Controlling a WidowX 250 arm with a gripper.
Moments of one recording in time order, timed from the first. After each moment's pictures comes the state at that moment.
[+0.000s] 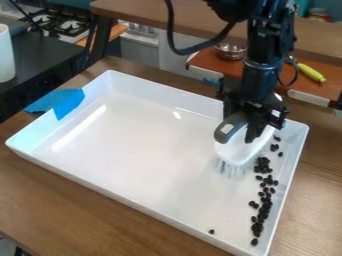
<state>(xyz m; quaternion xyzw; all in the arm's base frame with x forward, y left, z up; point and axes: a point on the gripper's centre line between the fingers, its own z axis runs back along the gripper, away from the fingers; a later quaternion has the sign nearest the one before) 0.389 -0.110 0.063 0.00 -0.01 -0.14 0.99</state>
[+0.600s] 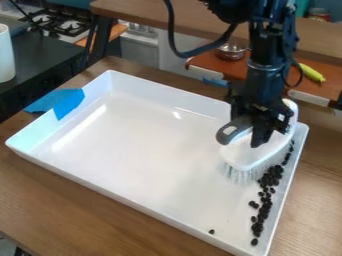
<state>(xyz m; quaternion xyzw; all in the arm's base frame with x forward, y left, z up) 0.382 -0.116 0.063 -0.03 0.00 -0.22 0.98</state>
